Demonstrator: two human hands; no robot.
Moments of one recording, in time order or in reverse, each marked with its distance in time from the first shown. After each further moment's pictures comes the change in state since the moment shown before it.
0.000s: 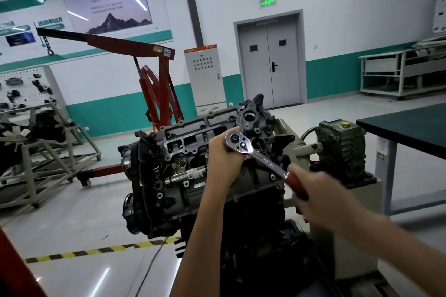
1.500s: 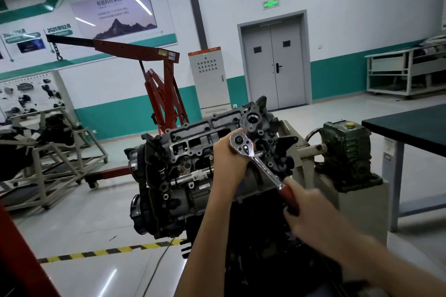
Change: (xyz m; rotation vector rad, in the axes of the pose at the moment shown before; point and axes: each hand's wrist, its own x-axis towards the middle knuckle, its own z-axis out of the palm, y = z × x) left_hand -0.002 0.004 0.005 0.016 0.070 -0.016; right_hand -0.014 -0.020 0.021 0.189 -0.017 0.128
